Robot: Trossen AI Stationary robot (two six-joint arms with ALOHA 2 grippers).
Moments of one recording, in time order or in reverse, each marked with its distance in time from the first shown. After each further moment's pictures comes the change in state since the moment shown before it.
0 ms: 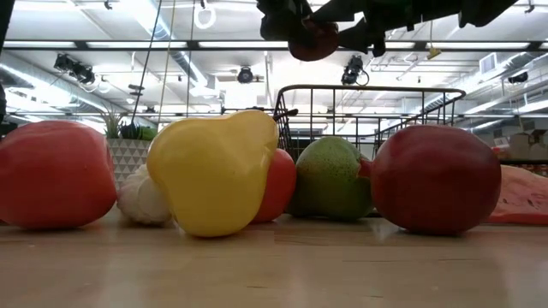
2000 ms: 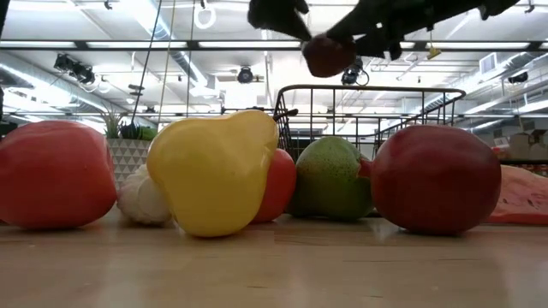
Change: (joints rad) left arm -0.137 0.001 0.001 -0.151 -0.171 -0.192; right arm 0.002 -0.133 0.002 -0.336 0.050 0.047
